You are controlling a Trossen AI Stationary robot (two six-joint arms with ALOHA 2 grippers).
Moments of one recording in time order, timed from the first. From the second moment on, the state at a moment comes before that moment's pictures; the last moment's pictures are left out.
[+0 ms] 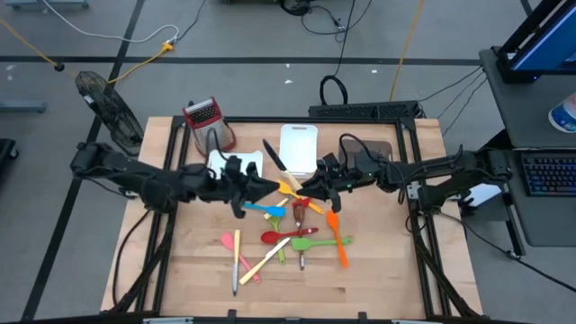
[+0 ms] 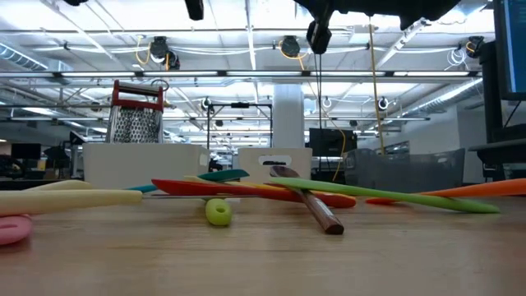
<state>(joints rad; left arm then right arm) -0.18 1.27 0.74 0.78 -0.16 -0.56 -0.01 1.34 0.81 0.54 -0.27 0.62</state>
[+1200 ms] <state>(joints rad) -0.18 1.30 0.74 0.78 -0.26 -0.56 -0.01 1.34 0.81 0.61 -0.20 0.65</state>
